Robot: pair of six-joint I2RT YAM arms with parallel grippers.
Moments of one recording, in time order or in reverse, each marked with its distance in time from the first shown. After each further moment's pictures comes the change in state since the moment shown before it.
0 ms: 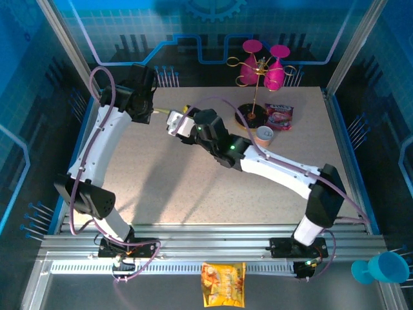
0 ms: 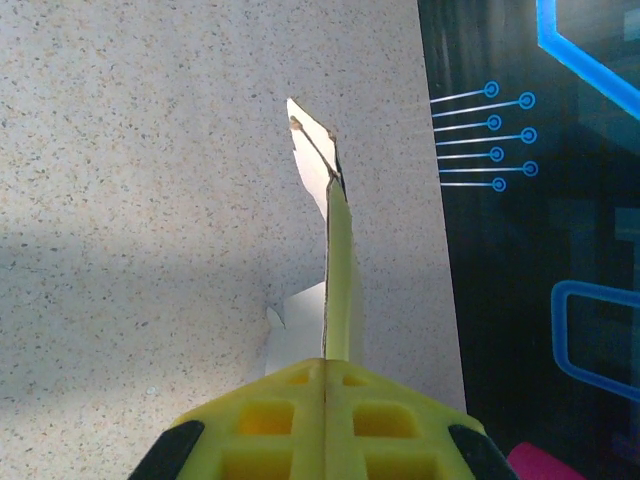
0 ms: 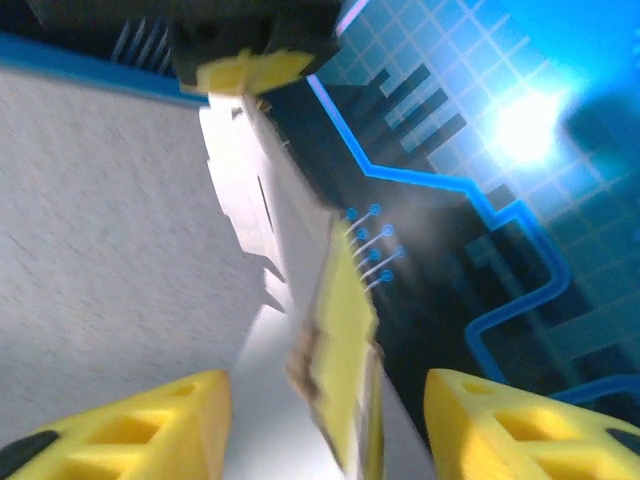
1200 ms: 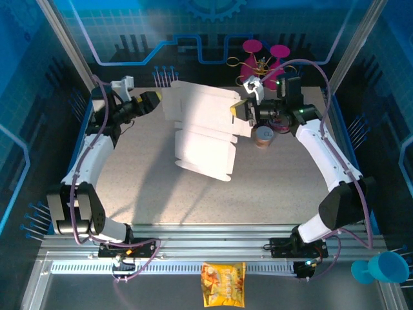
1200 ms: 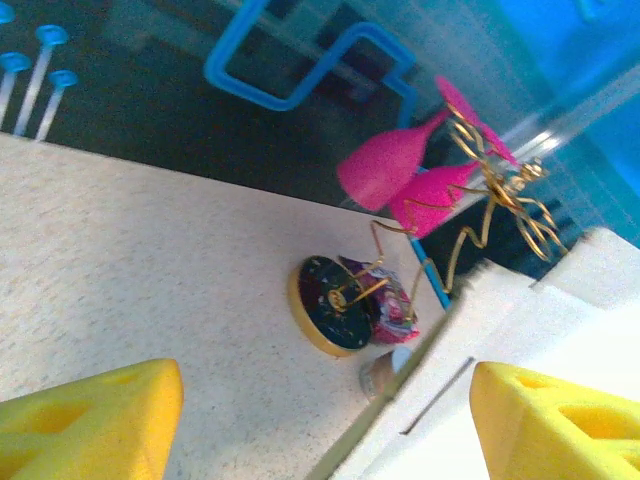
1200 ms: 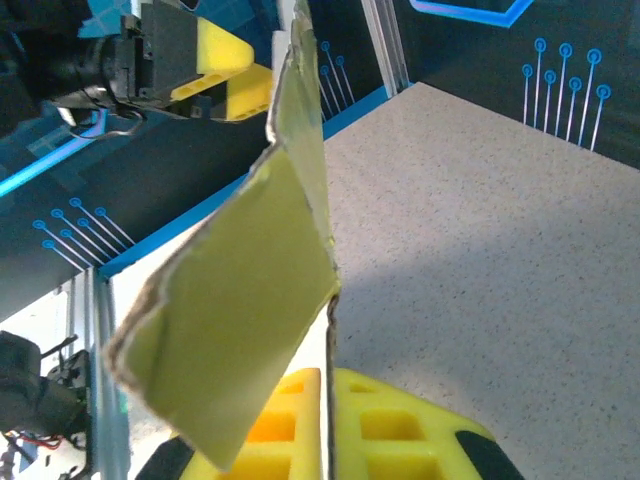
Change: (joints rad) left arm 0.351 -0.187 -0.750 1.261 1.087 1.097; right arm -0.678 -0.159 0.039 -0.482 -1.163 0.638
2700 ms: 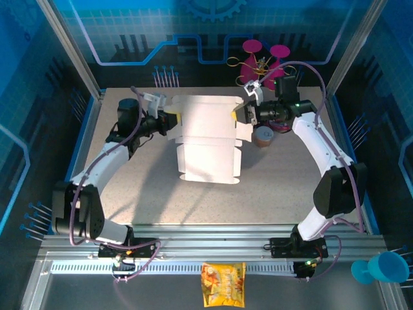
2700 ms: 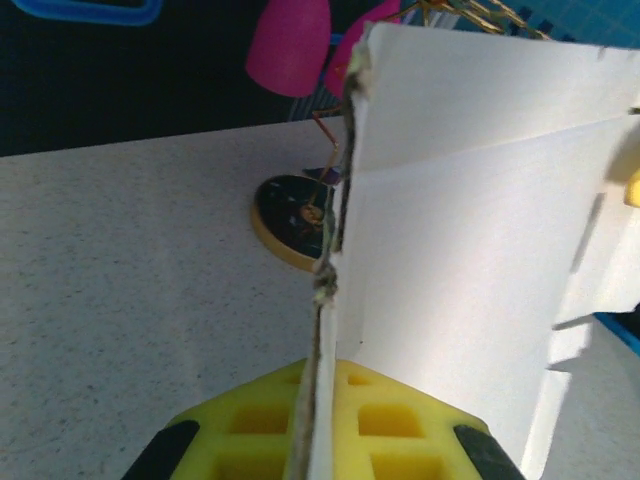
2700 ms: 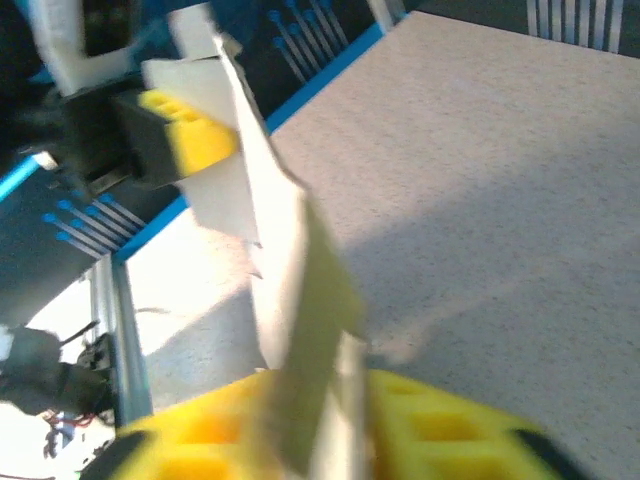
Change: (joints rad) left arm -0.210 -0.054 -0.169 0.031 -0.079 0.367; right arm -0.023 0.119 0.039 -0.073 0.018 0.018
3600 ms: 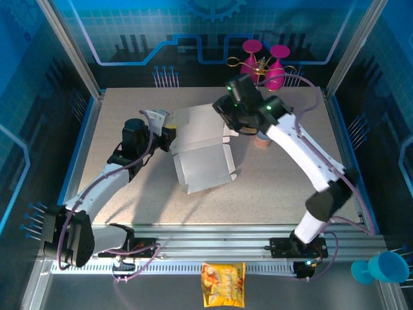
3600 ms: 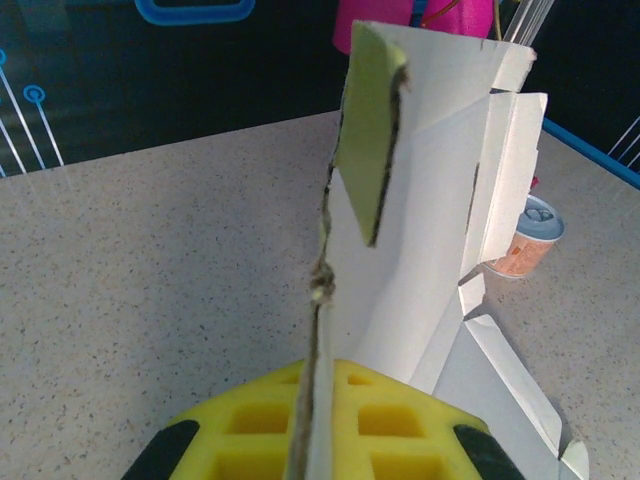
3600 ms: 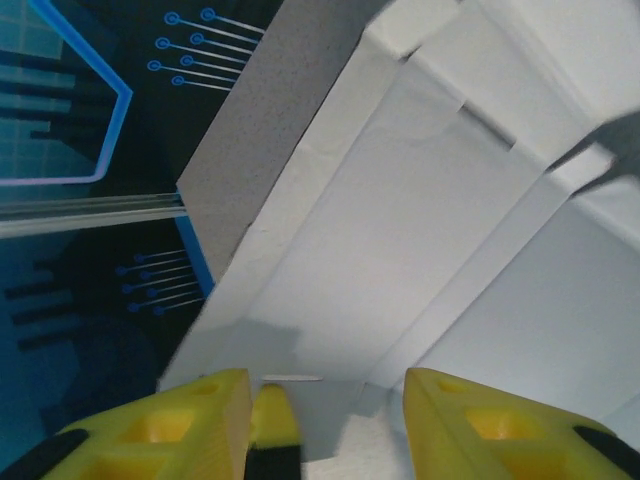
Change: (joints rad) left arm -0.113 -0.186 -0.212 0.037 -0.337 0.130; right arm 0.423 0.080 0.400 -0.376 0.885 1.468
